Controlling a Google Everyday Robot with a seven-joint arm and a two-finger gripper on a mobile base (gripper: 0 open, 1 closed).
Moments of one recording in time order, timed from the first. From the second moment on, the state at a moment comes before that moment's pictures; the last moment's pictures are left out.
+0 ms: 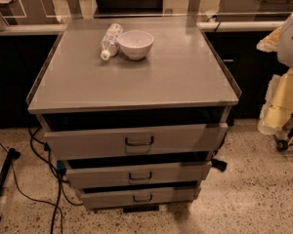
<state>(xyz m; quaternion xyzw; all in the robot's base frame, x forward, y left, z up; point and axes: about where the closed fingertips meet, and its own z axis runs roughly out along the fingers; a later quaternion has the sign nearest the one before) 0.438 -0.217 0.976 -0.60 0.78 -0.03 0.16</state>
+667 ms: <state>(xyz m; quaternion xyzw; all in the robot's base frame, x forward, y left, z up) 0.431 -0.213 0.947 -0.61 0.77 -0.01 0.17</state>
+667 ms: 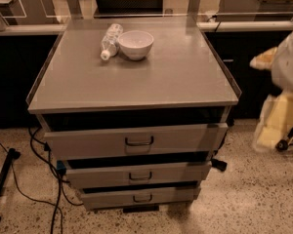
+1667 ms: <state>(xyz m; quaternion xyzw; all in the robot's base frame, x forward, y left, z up) 0.403 -0.204 0.844 -0.62 0.76 0.04 0.16</state>
